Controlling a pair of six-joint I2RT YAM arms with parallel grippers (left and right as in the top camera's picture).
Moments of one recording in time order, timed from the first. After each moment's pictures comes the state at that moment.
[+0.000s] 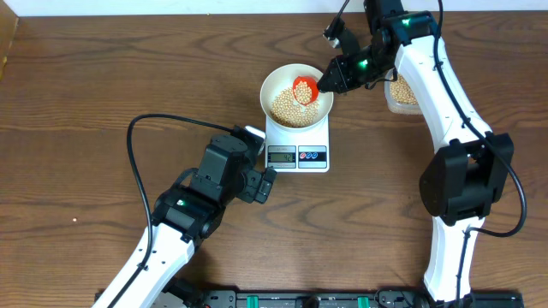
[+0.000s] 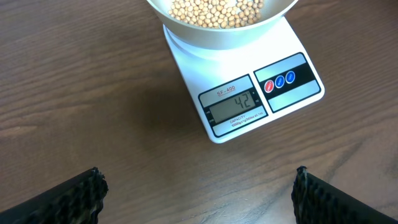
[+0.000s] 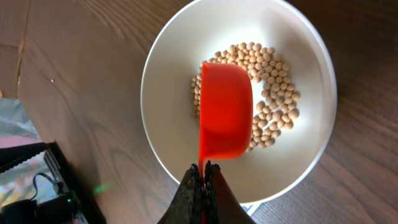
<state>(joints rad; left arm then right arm) -0.49 1.09 0.77 -0.54 -0.04 -0.02 0.24 2.19 2.09 -1.18 -0.68 -0.14</state>
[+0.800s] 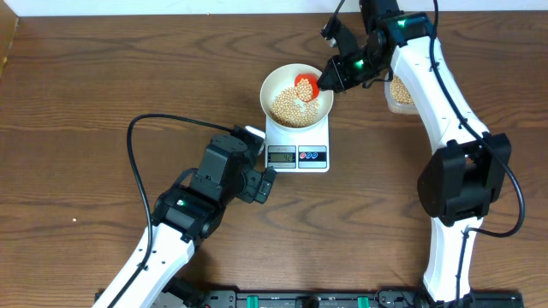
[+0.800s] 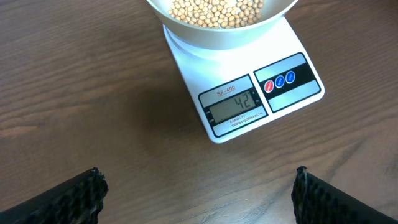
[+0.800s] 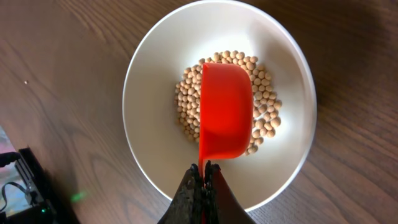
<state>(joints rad) -0.49 1.09 0.77 -0.54 -0.04 -0.02 0.26 2.19 2.09 -1.15 -0.60 -0.15</state>
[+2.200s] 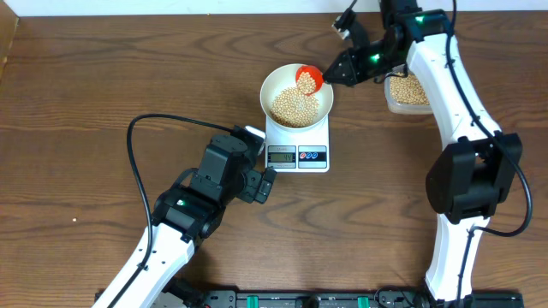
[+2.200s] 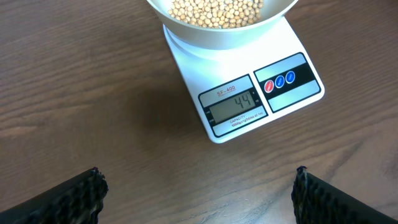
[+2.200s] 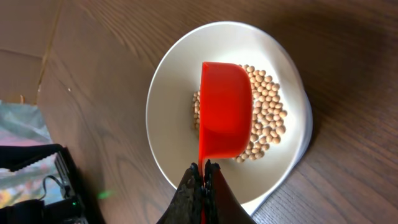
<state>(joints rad) -0.49 1.09 0.77 -0.54 -0.04 -0.02 0.18 2.19 2.09 -1.14 -0.77 -0.18</state>
